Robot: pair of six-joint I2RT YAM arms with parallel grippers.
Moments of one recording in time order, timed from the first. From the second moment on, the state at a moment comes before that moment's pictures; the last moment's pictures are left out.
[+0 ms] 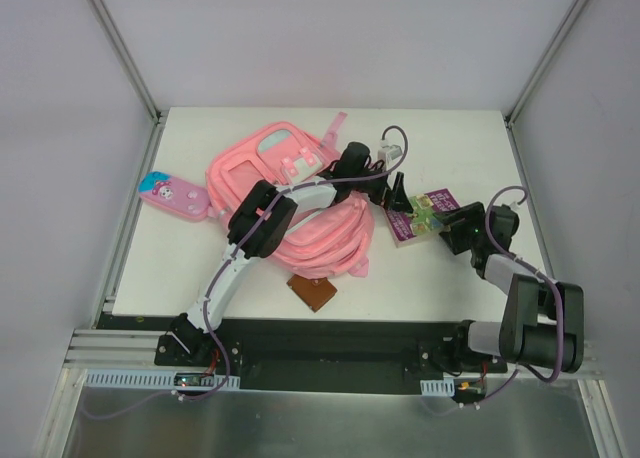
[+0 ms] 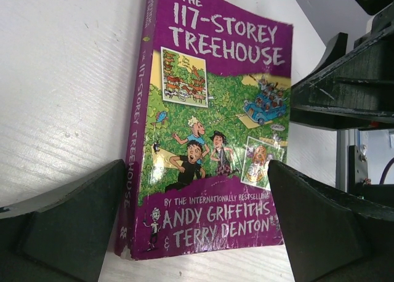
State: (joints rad) left arm -0.71 2.52 1.88 0.21 0.81 -0.50; right arm -0.16 1.31 0.40 0.25 -0.30 1.06
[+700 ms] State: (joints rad) left arm -0.71 2.52 1.88 0.21 0.84 -0.50; right arm -0.13 1.41 0.41 0.37 -0.40 1.03
